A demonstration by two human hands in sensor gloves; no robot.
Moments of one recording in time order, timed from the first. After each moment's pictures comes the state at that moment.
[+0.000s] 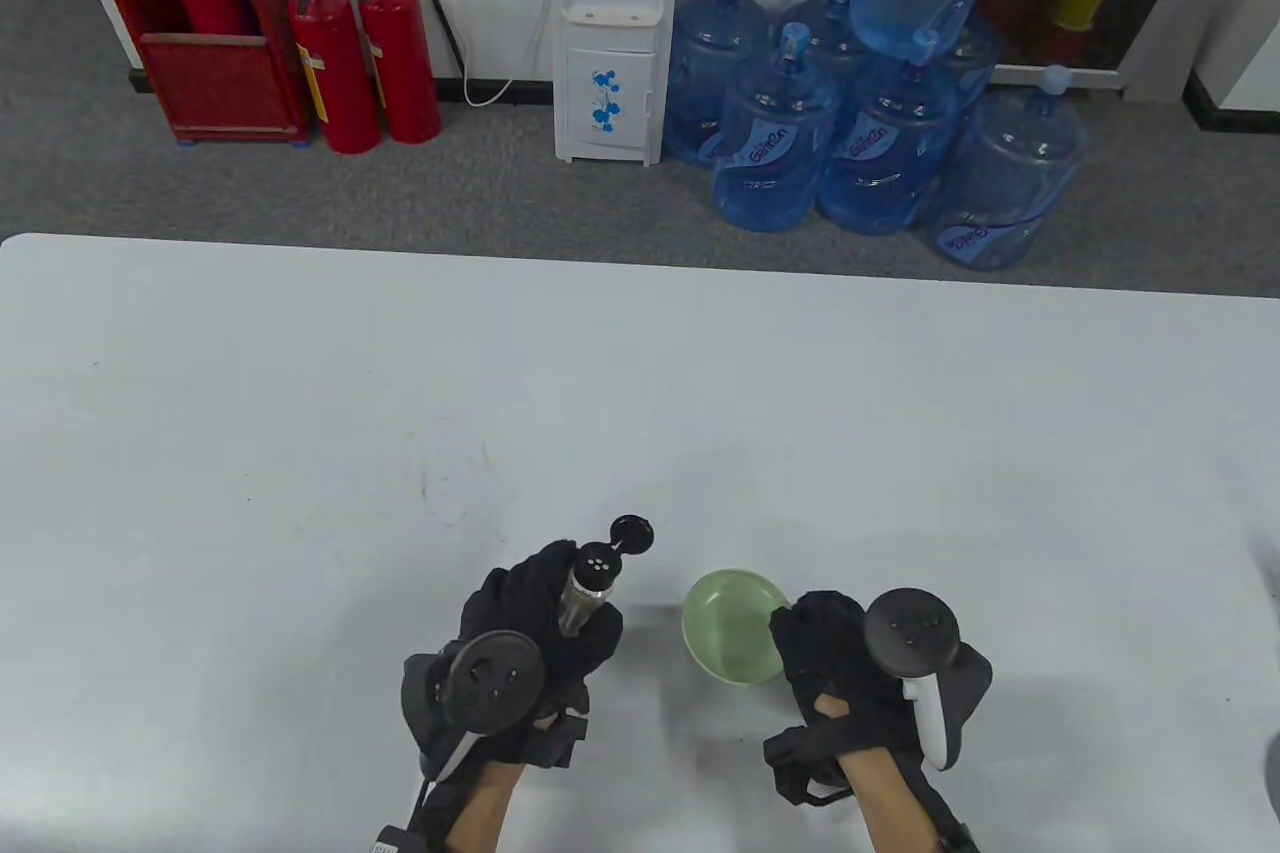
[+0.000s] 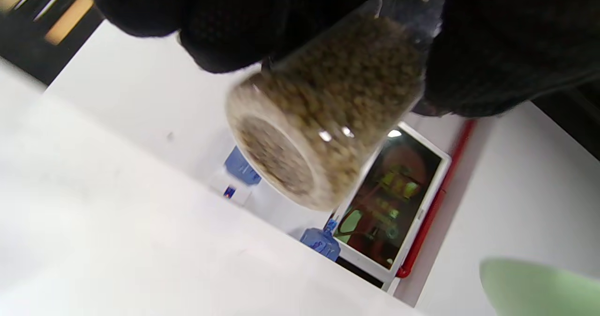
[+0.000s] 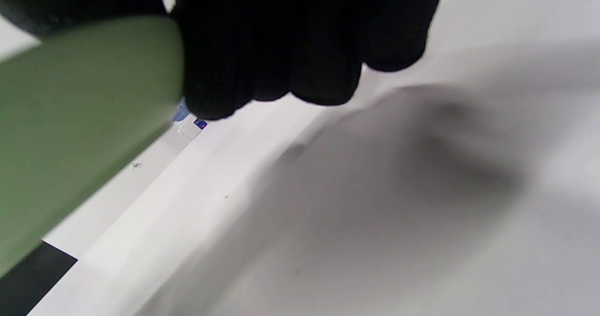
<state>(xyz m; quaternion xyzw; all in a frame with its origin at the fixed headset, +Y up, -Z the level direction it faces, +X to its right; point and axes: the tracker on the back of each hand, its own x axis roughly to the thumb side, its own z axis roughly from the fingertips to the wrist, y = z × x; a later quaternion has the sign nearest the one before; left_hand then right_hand) -0.113 -0.699 -0.221 0.22 -0.06 0.22 0.95 0.197 -0.735 -0.255 -0.16 0.03 0.92 0.37</state>
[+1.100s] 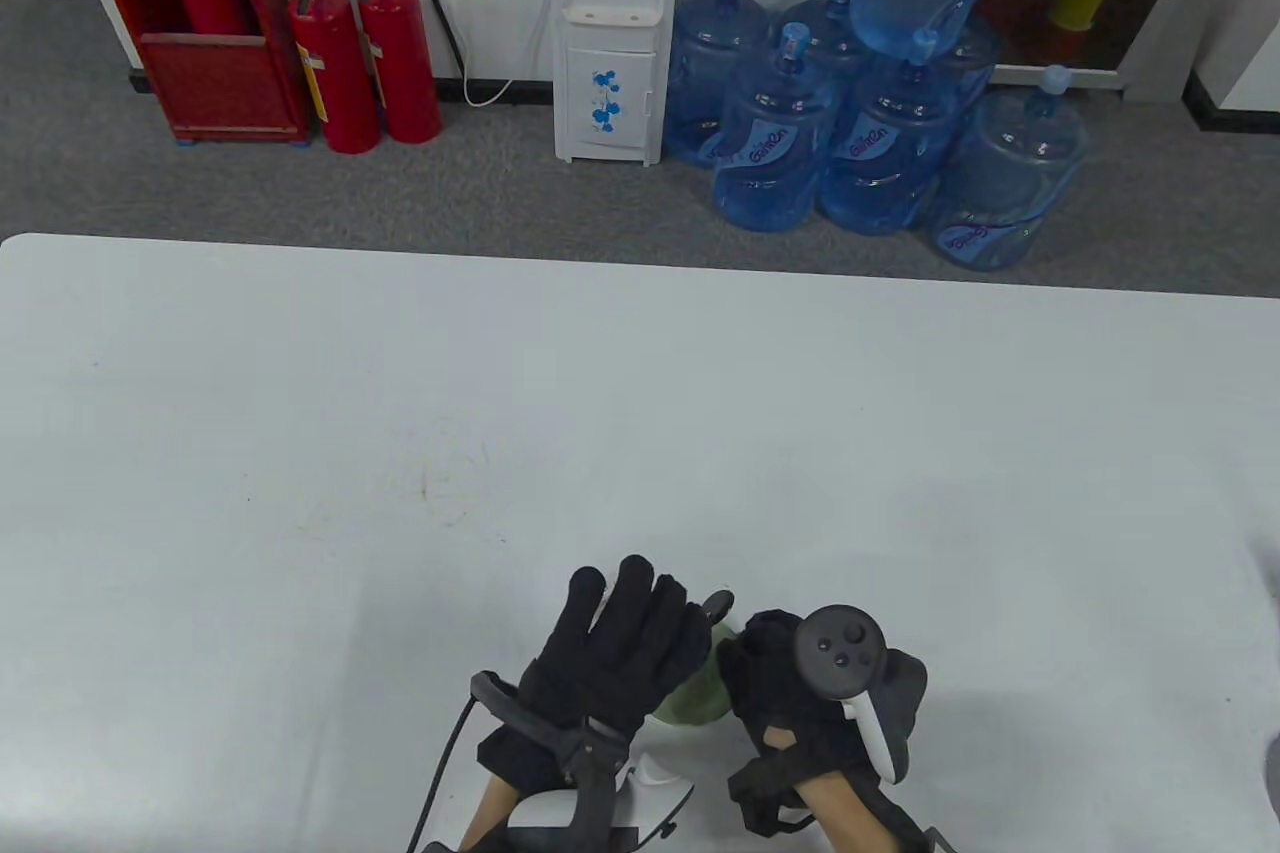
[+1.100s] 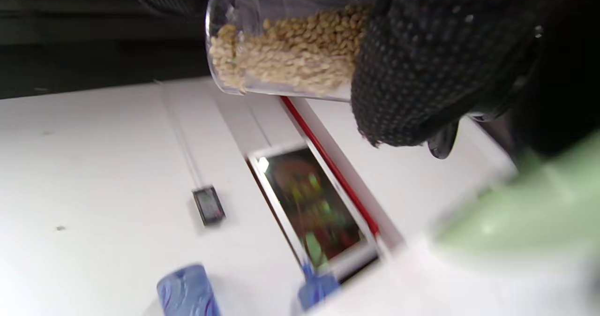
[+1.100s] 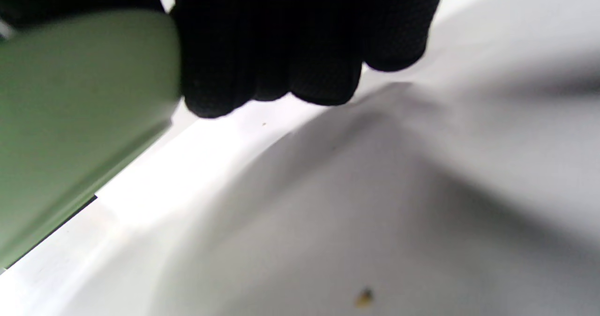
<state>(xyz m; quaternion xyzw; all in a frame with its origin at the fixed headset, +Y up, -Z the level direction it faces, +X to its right) -0.029 -0.707 -0.183 0.34 -0.23 -0.24 0.88 0.158 -0.738 -0.243 -0.09 0.04 0.95 0.31</state>
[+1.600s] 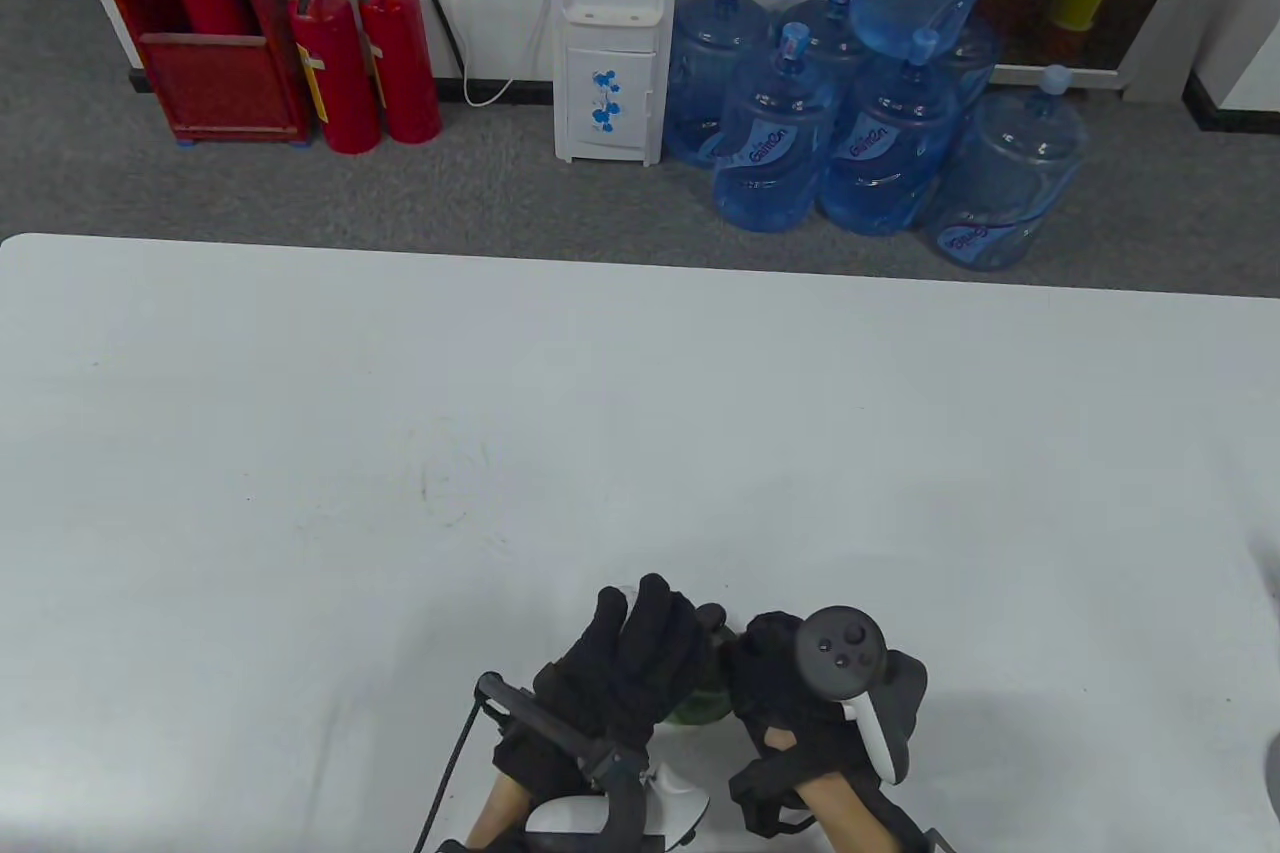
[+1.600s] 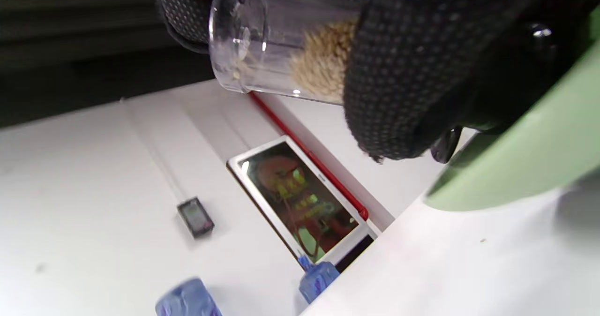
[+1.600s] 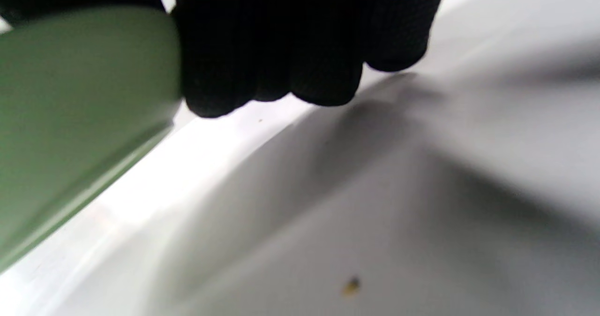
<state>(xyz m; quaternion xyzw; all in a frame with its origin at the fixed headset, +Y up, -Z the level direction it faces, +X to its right) -0.027 -0.695 -0.173 0.40 -0.24 -0.24 0.85 0.157 -0.740 -0.242 -0.09 0.05 0.94 0.31</state>
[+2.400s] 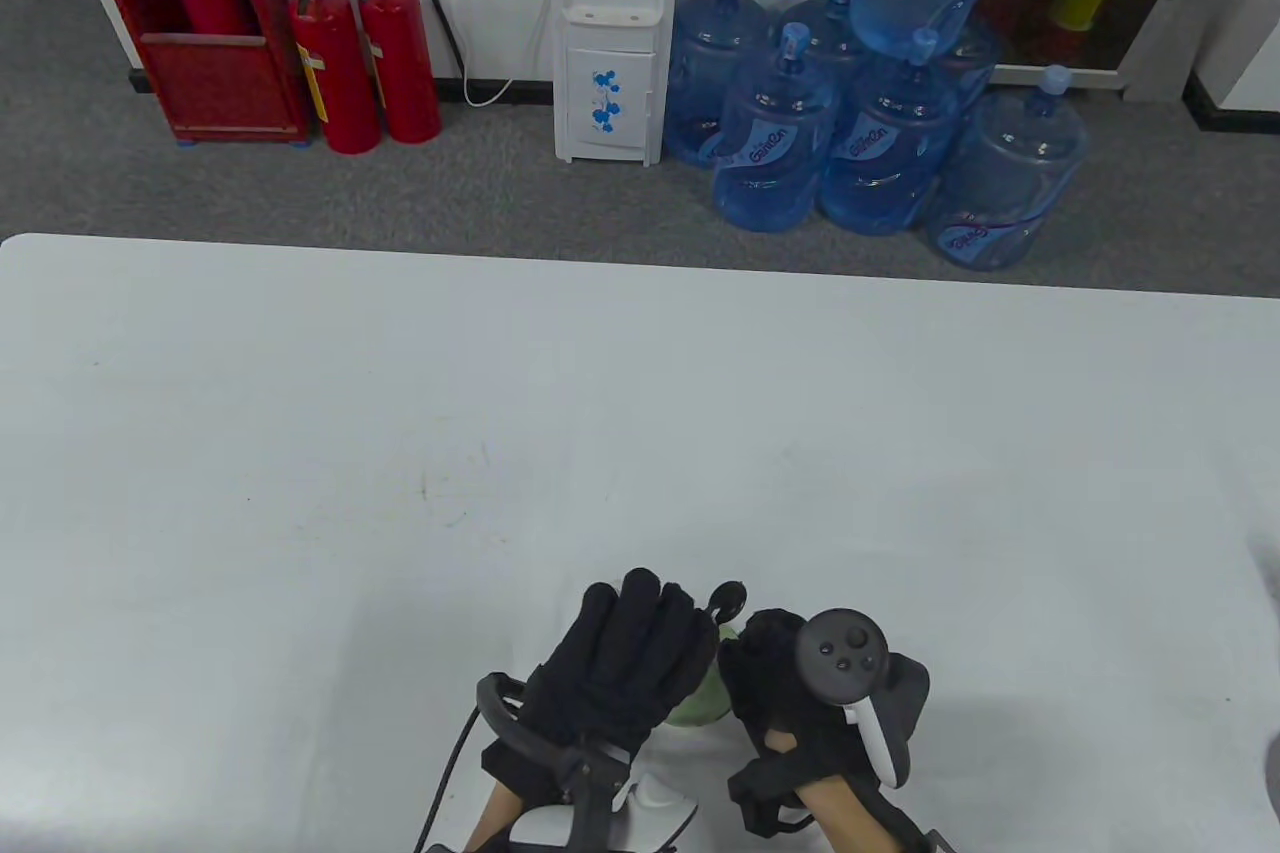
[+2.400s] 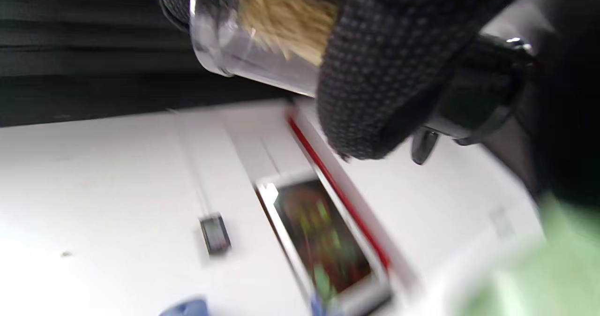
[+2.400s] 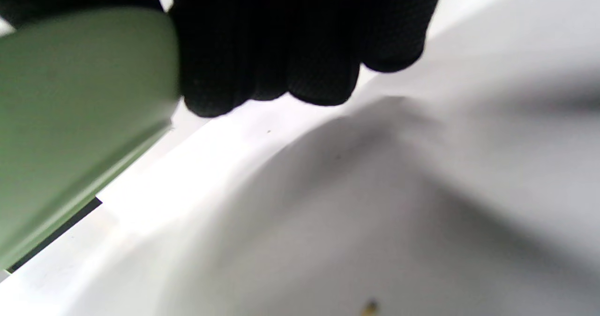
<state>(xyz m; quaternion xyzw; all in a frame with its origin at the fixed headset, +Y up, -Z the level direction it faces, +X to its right) -0.022 -0.708 -0.173 0.38 -0.24 -0.28 0.85 0.157 -0.737 -0.242 -0.09 0.02 0.95 0.31</state>
